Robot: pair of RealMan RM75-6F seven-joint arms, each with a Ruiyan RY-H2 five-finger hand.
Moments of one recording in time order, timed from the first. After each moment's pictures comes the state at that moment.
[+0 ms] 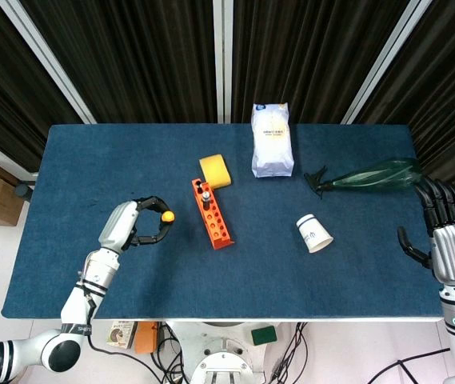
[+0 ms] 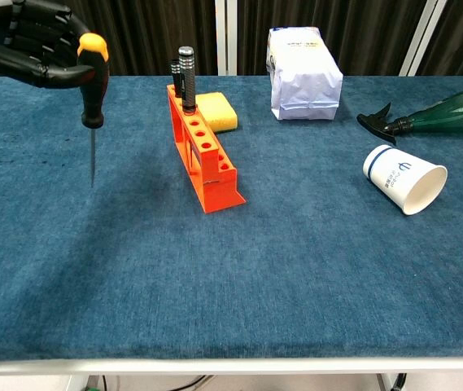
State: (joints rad) left arm -0.51 -1.38 -0.26 -1.94 1.15 1.16 -0.06; right arm 0.19 -1.18 0.17 -1.51 -1.63 1.66 0.11
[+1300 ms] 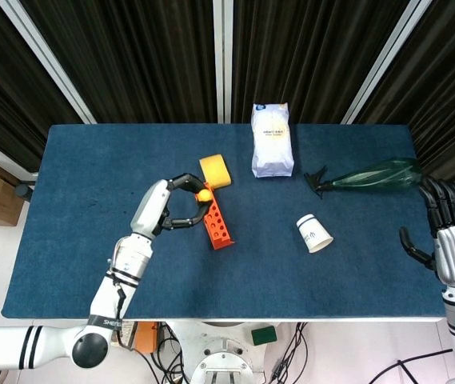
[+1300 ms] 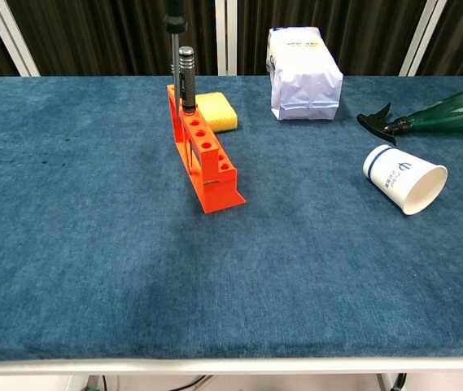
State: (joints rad) left arm -0.69 -1.48 -0.48 -2.15 0.85 1.25 0.14; right arm 0.19 -1.17 0.17 -1.52 -1.63 1.67 0.14
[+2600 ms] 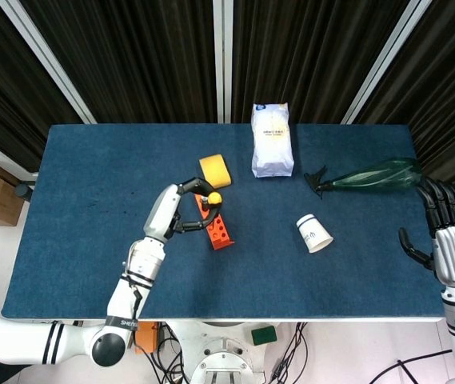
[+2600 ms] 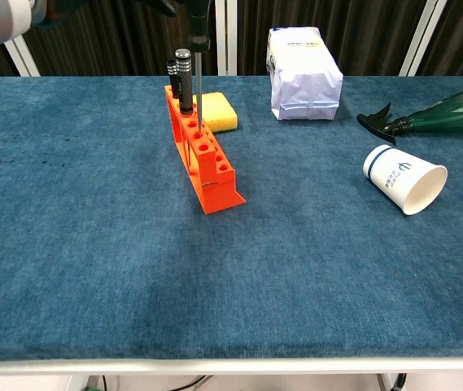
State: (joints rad) left arm -0.73 -1.60 -0.43 -2.05 0.90 1.30 0.08; right arm 0.19 -1.18 0.16 -1.51 -1.62 1.66 0.13
